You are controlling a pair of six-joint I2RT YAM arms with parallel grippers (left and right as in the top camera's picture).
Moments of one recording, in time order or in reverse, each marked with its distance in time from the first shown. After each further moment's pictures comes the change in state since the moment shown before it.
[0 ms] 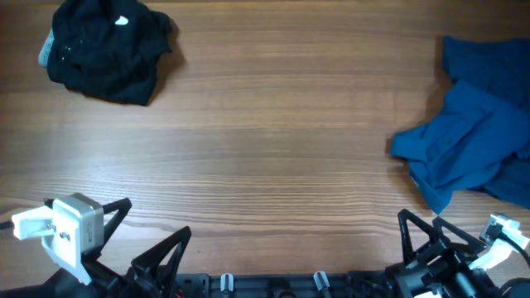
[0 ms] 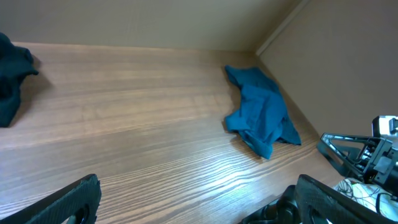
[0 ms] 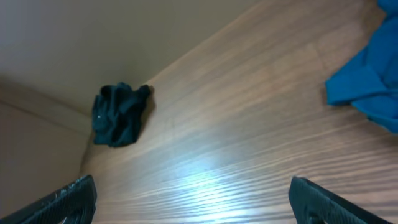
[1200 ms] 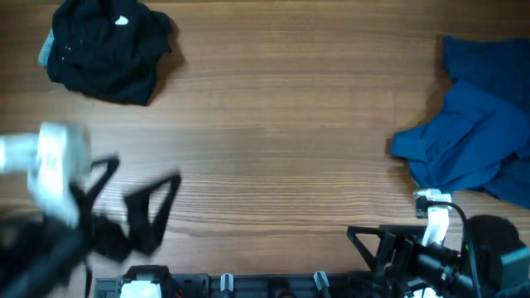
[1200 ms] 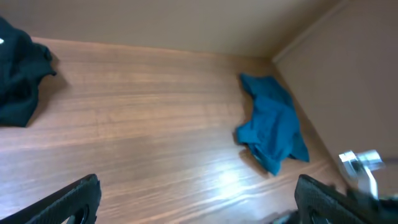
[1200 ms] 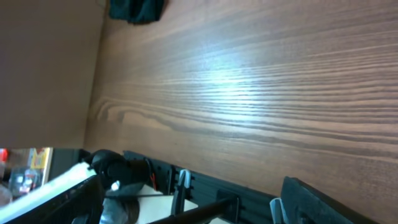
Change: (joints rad) left arm -0.035 0.216 0.195 -0.023 -0.085 -0.056; right arm 0.000 0.235 -0.006 -0.109 -0.444 -0.166
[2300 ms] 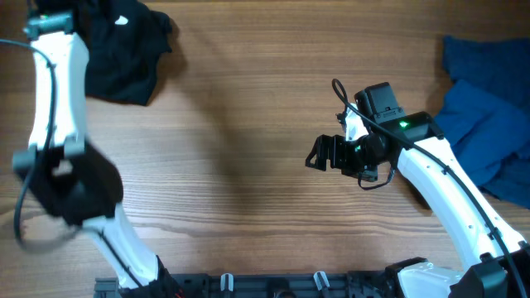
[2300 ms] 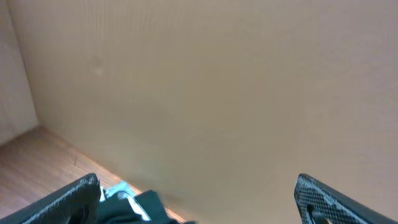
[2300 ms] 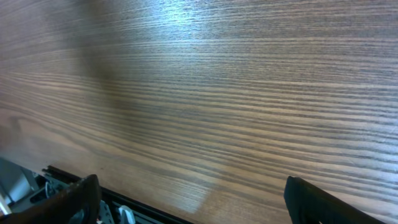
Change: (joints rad) left arm 0.216 1.024 -0.010 1.369 -0.634 -0.175; right arm -0.001 0.967 0.003 0.328 0.048 -0.171
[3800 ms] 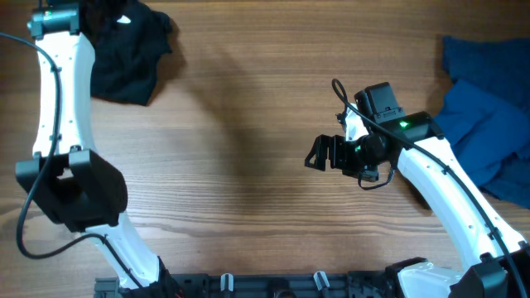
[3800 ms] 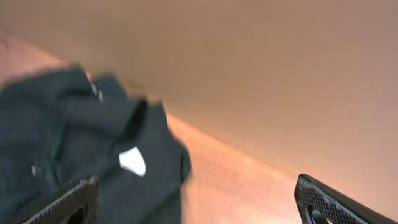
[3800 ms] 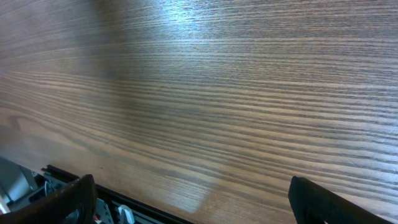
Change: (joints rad) left arm -0.044 0.005 0.008 -0.356 0.213 -0.062; right arm 0.000 0.000 0.001 -0.001 0.000 -0.011
